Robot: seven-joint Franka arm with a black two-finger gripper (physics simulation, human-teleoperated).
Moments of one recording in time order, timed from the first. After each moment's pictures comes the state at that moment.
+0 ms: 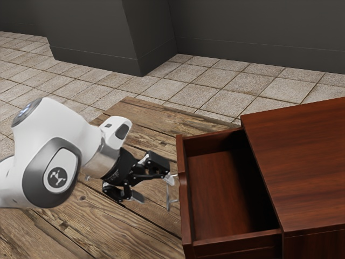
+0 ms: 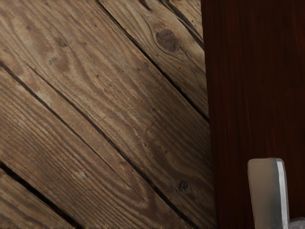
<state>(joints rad) 0.13 -0.46 -0.16 -2.42 -0.46 2.41 -0.48</state>
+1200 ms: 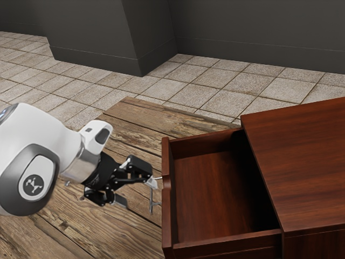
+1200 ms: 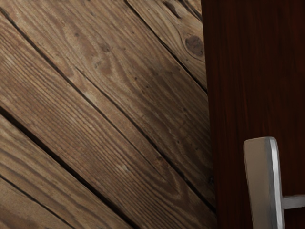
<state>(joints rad) 0.10 -0.57 -0.09 -2.50 -0.41 2.38 -0.48</state>
